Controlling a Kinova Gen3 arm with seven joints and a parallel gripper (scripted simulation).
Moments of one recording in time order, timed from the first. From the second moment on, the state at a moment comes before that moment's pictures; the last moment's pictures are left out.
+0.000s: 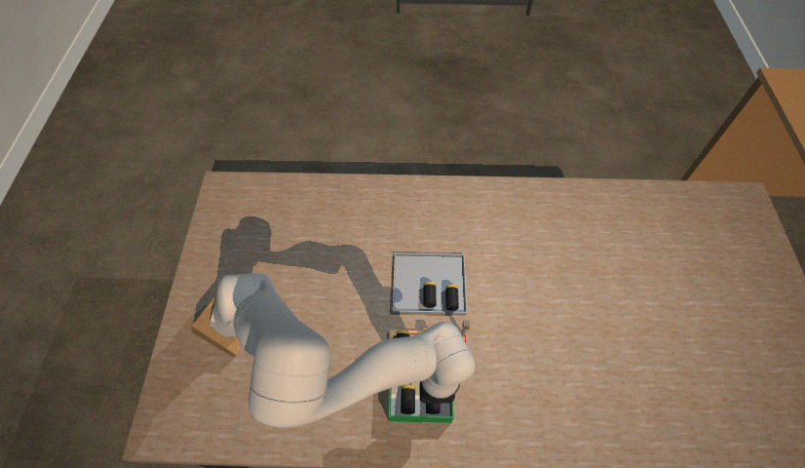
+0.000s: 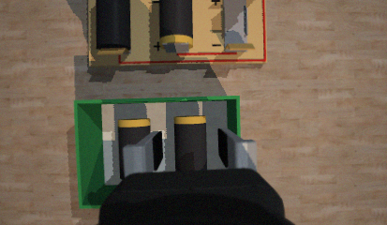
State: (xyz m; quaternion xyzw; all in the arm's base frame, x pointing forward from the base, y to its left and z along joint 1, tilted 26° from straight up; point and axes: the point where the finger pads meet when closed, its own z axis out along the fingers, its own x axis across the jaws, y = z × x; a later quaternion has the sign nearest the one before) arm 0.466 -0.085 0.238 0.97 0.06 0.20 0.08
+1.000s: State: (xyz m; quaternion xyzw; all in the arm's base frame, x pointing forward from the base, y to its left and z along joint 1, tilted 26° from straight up) arm 0.451 -0.081 0.274 0.97 0.06 0.20 0.09
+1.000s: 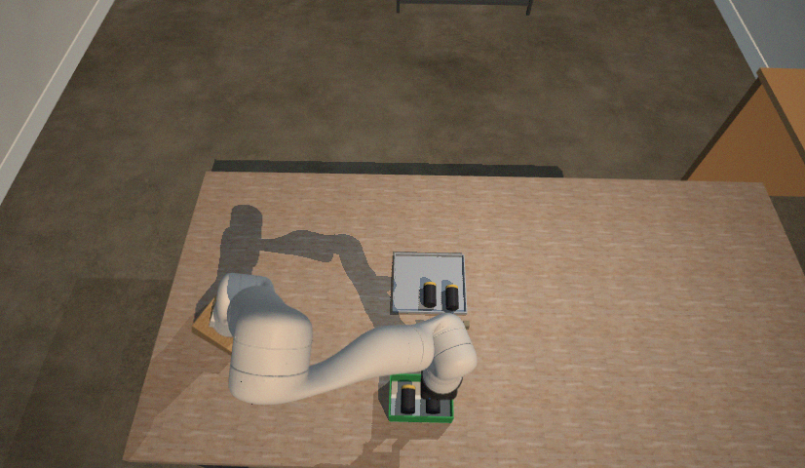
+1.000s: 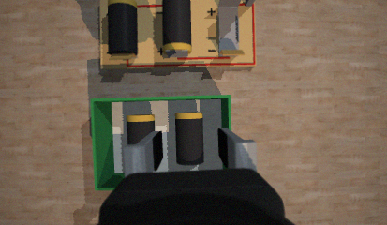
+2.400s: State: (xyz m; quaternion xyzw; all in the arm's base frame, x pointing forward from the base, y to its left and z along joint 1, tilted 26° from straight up) arm 0.441 -0.072 0.290 0.97 0.05 0.20 0.09
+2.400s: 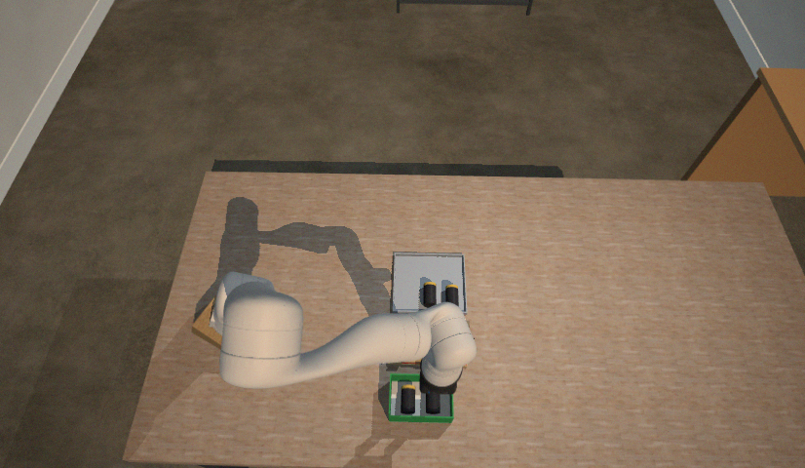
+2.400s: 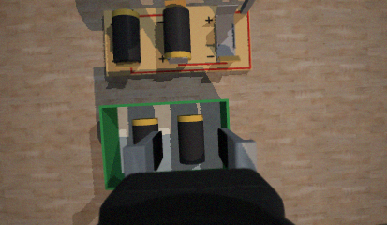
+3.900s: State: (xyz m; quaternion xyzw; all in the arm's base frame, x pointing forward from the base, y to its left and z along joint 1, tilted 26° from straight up) arm 0.433 0.024 0.268 0.97 0.03 0.20 0.09
